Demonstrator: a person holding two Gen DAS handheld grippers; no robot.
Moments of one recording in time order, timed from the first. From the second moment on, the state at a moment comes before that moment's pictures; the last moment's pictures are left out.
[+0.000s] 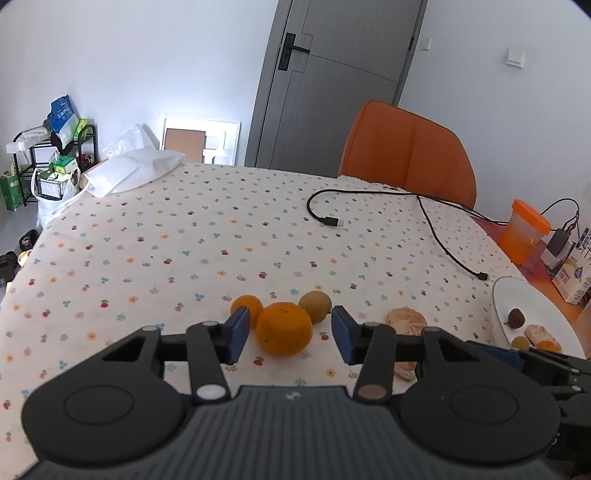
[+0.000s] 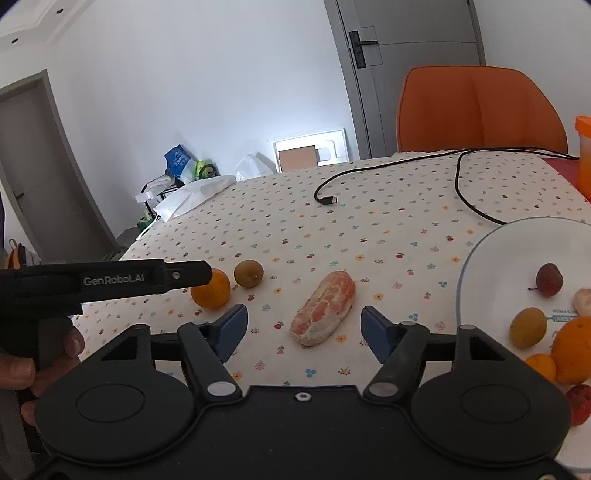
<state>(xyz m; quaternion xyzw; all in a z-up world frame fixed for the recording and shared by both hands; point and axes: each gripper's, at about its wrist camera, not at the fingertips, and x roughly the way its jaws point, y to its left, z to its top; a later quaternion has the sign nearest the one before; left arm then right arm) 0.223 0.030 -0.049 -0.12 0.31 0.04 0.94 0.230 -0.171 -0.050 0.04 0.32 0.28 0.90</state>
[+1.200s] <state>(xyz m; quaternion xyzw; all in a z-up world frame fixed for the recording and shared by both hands) 0.192 0.016 -0.049 -0.12 0.31 0.05 0.94 0.221 -0.164 -0.067 0.02 0.32 0.28 0.91</state>
